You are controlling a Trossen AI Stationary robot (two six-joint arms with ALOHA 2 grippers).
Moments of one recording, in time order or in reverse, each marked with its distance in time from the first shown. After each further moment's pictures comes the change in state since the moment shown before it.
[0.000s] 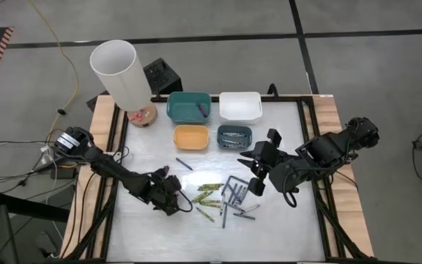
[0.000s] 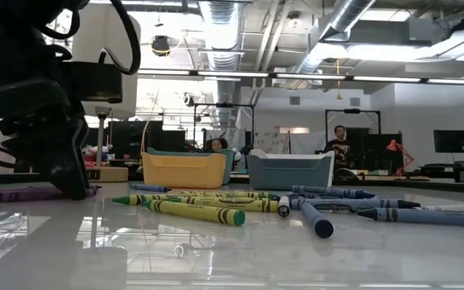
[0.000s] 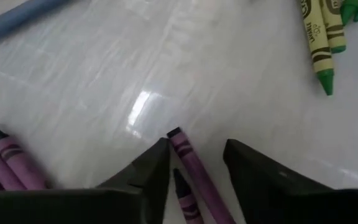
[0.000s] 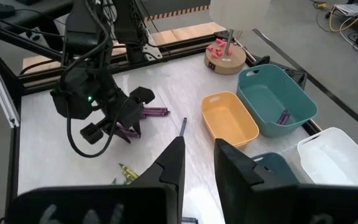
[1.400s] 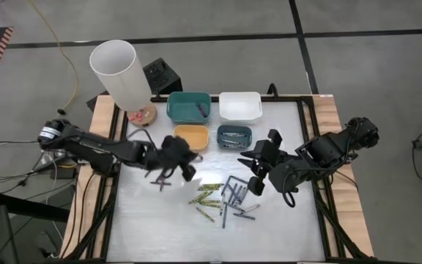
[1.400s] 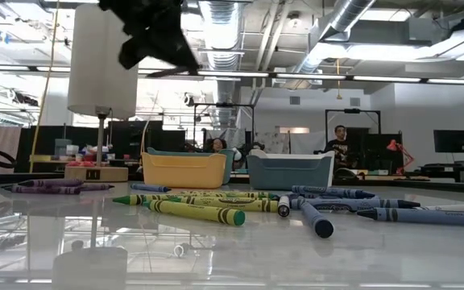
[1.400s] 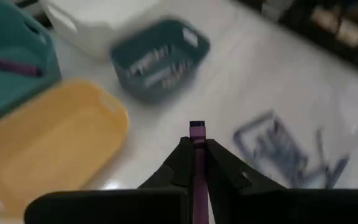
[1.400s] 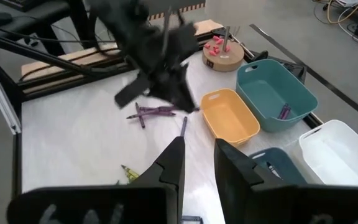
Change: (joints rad) left arm 0.322 -0.301 0.228 0.107 -0.149 0.263; right arm 0.000 0.000 0.000 -0.013 0.004 0.053
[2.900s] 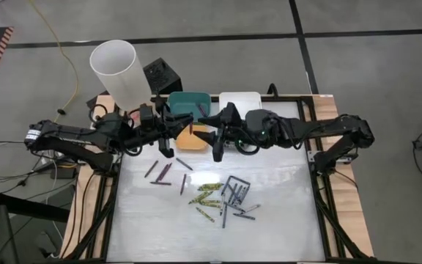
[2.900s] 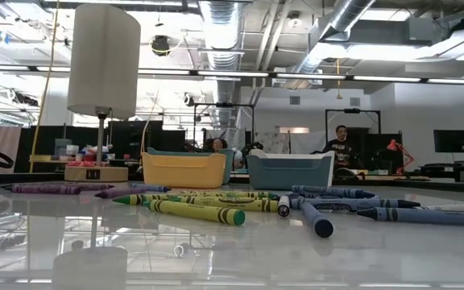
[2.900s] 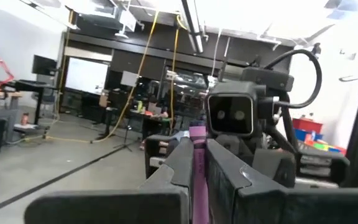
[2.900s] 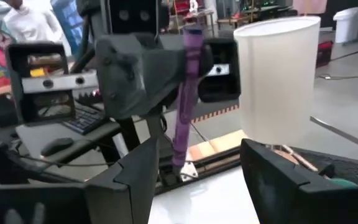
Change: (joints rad) left arm 0.096 -0.211 0.001 0.844 0.165 0.531; right arm -0.443 0.000 -0.320 1.063 -0.455 -0.421
